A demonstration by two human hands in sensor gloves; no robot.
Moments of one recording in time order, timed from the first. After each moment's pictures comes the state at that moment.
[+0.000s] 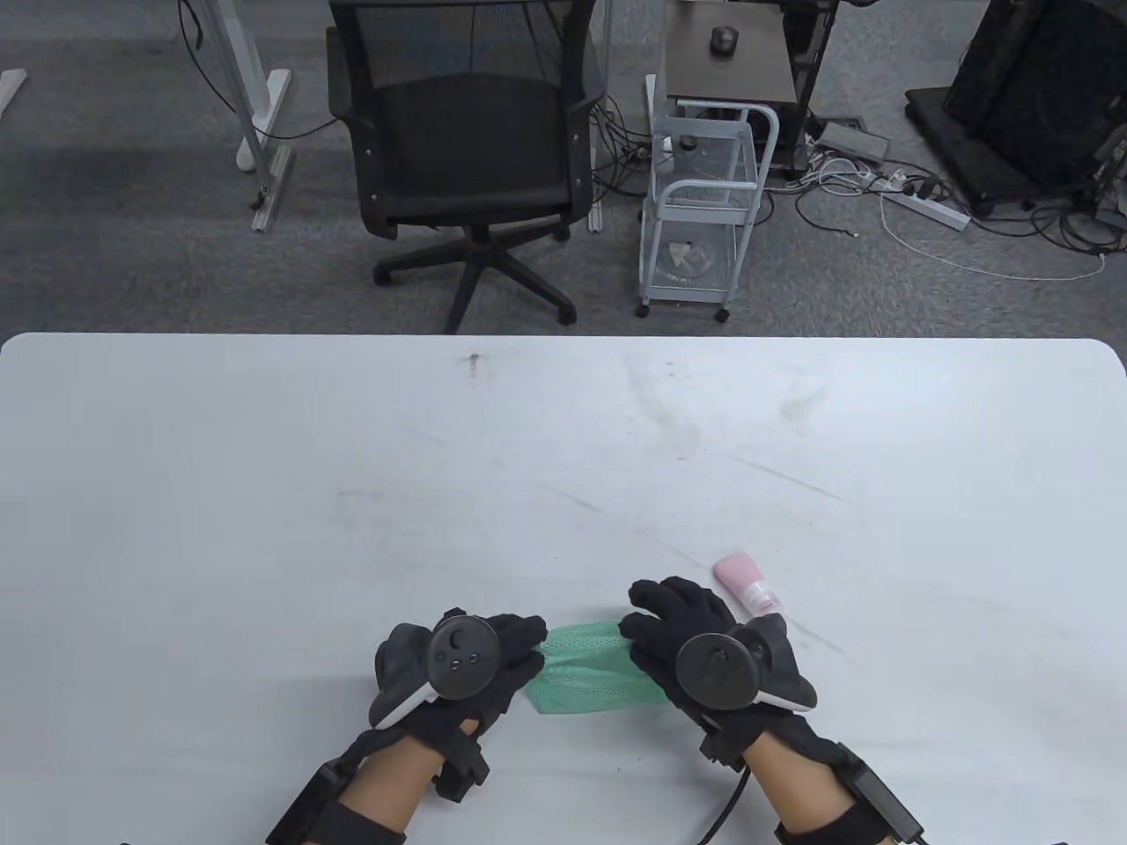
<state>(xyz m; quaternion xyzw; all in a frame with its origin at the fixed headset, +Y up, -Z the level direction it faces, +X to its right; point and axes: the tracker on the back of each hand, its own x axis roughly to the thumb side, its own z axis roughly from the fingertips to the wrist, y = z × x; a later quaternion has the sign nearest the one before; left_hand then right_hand) -0.134 -0.753 -0.253 -0.05 -0.17 0.21 0.96 0.132 -0.731 -0.257 0.30 -0.03 0.94 0.17</state>
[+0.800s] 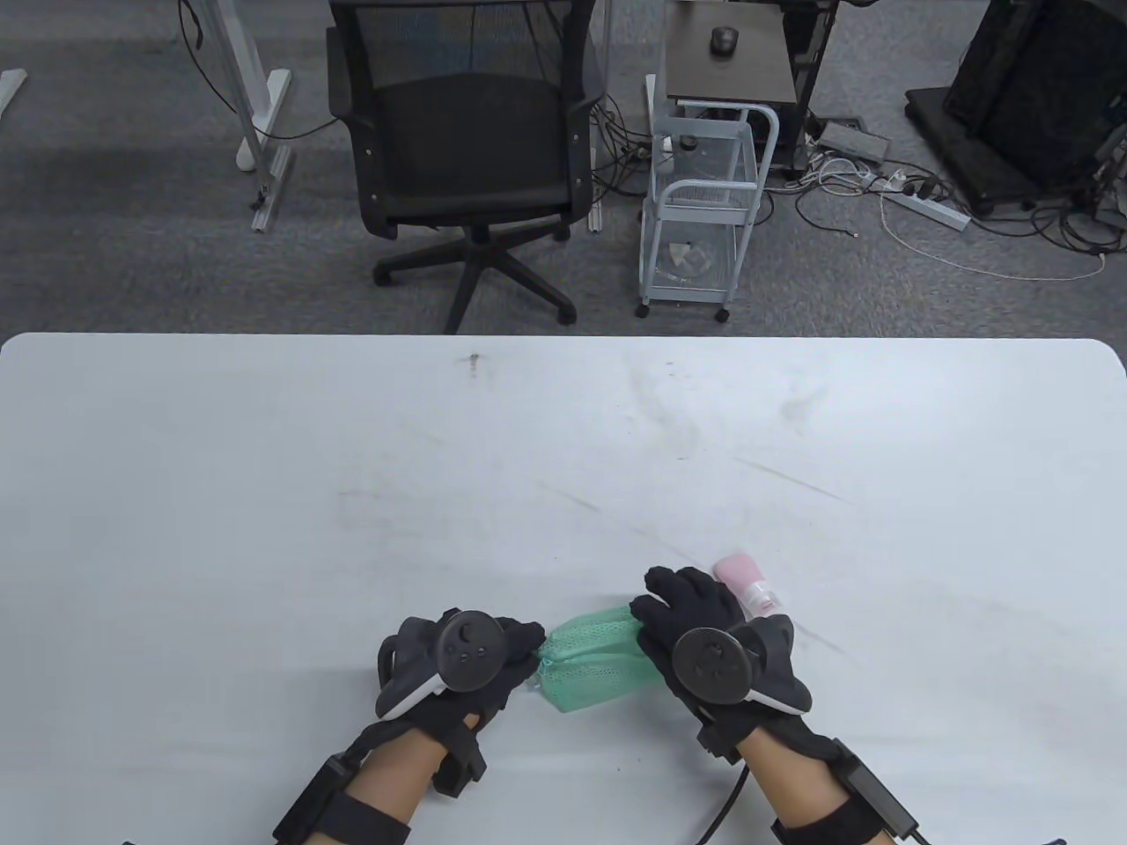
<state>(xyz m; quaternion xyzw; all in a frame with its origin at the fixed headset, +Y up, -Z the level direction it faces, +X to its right) -0.132 -0.764 -0.261 -0.07 -0.16 0.19 0.97 0.133 -0.739 -0.262 0.25 -0.05 0.95 0.15</state>
